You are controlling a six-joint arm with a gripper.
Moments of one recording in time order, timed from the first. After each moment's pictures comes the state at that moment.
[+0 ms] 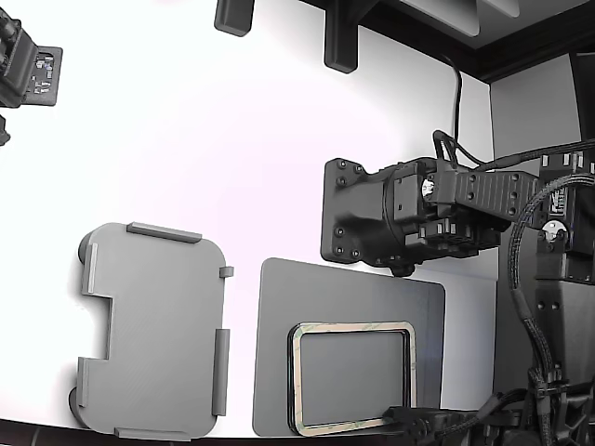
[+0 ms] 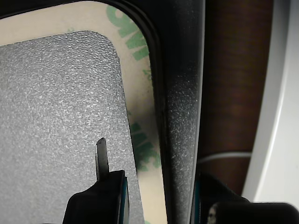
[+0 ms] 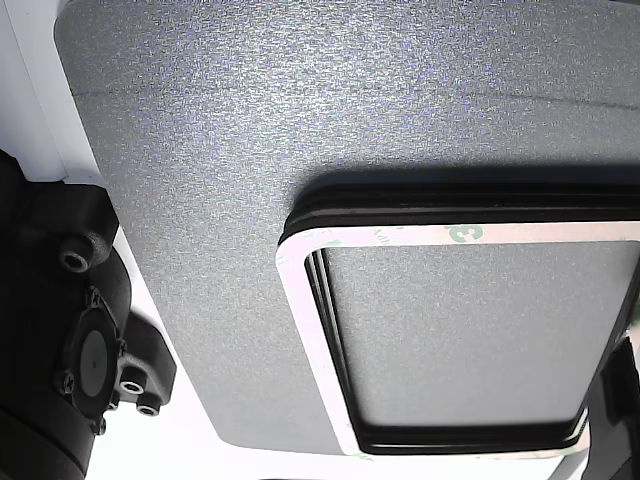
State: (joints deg) arm 88.9 78.8 87.1 87.3 1.1 -88.7
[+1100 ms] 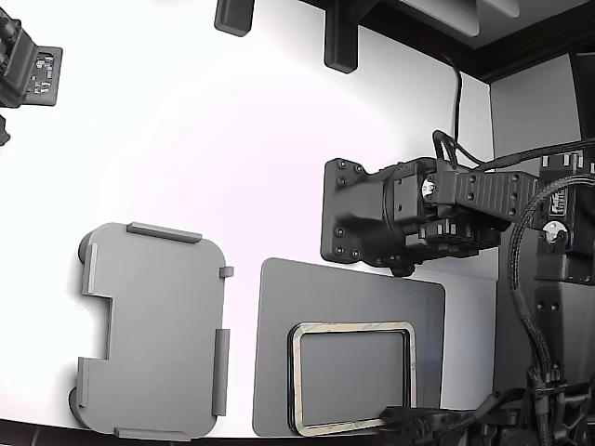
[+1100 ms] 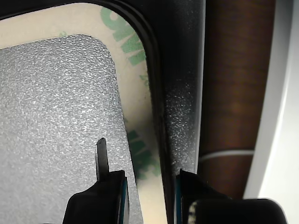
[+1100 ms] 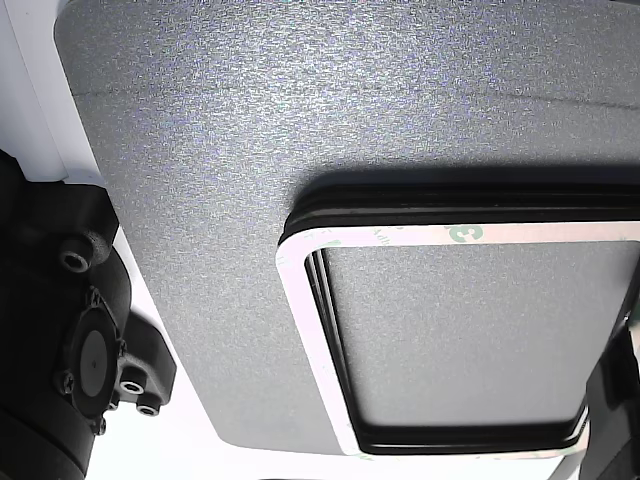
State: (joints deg) arm 89.6 78.8 88.8 85.5 2.1 -87.8
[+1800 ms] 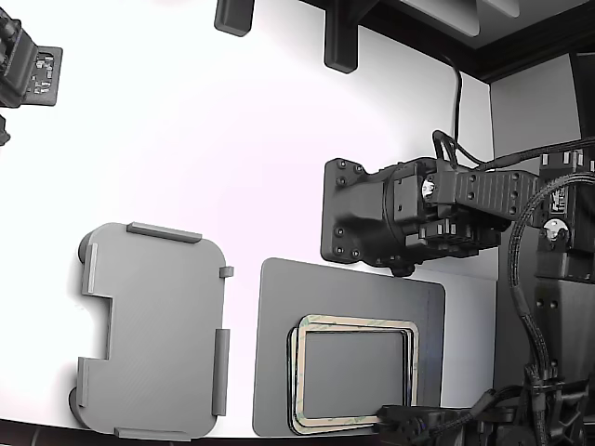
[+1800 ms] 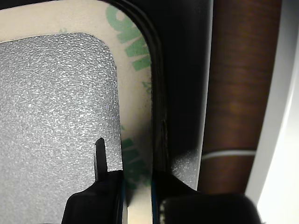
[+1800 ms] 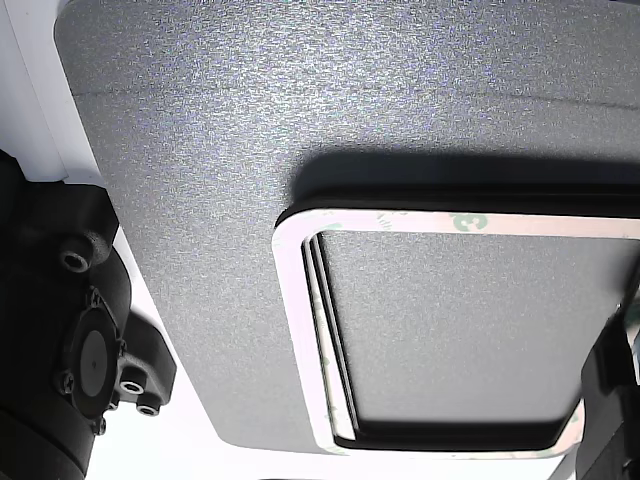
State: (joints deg) arm 89.6 79.5 91.2 83.0 2.5 -88.7
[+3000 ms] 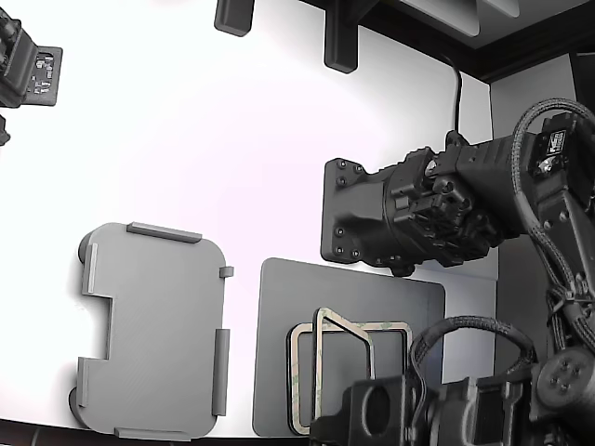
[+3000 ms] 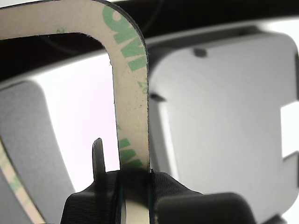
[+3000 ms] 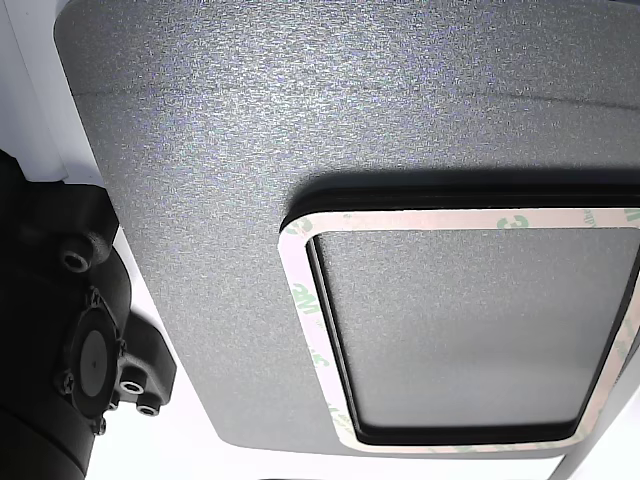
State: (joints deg) arm 60.8 87.8 69.3 94.3 19.2 -16.3
